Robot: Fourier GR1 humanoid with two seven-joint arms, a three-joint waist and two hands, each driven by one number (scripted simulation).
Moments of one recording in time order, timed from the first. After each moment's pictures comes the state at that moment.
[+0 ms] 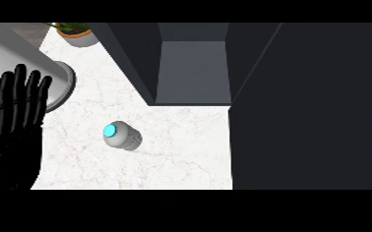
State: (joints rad) left arm 0.05 0.06 0.03 -2.10 -0.02 0.02 -0.01; right arm -0.01 -0.11 0.01 -2.10 0.03 0.00 -0.01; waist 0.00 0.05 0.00
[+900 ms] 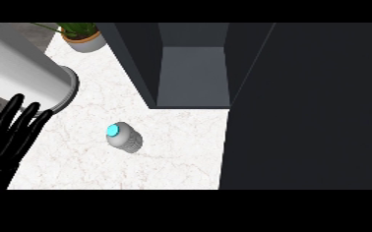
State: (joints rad) left arm 0.19 0.25 0.14 -2.19 0.64 -0.35 0.20; right arm 0.21 -0.11 0.19 -2.40 -0.08 0.11 0.19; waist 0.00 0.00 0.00
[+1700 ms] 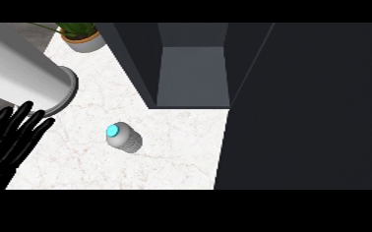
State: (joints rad) left arm 0.22 0.24 0.19 -2.19 0.61 -0.42 0.31; right arm 0.18 -0.06 0.35 -2.48 0.01 0.05 0.33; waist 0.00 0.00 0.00
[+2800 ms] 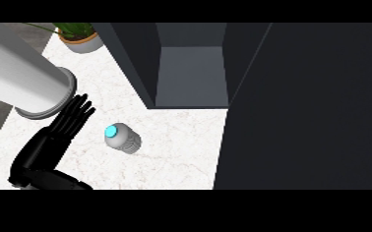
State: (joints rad) left arm 0.07 0.17 0.17 -1.62 0.22 -0.51 0.01; right arm 0.14 -0.07 0.46 -2.49 0.04 -0.05 0.38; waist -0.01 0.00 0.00
